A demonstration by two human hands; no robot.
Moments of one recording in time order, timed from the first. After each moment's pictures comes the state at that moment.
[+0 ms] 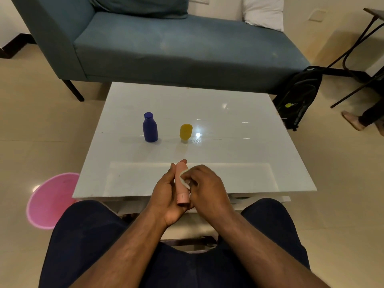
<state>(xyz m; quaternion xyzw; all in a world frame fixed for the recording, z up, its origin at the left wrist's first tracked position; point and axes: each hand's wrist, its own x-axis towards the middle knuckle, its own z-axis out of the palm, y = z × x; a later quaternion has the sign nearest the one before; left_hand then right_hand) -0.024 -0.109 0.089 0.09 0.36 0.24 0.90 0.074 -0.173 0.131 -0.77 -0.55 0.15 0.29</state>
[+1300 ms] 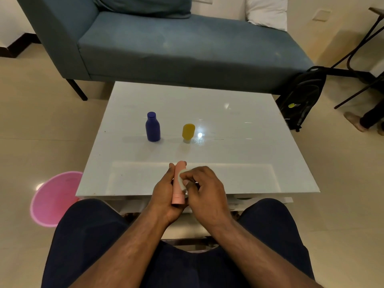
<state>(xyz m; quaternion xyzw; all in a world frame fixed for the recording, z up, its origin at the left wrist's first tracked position) -0.025 -0.105 0.087 0.06 0.39 0.24 0.89 0.055 -0.178 0.138 -0.76 -0.49 0.19 0.38</state>
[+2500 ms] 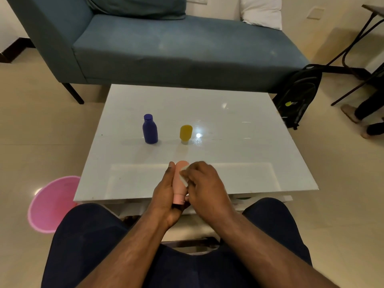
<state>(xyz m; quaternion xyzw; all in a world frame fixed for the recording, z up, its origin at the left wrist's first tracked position) -0.024 -0.111 0.098 0.16 0.42 0.25 0.86 0.071 -0.170 0.135 -0.76 -0.58 0.11 0.27</state>
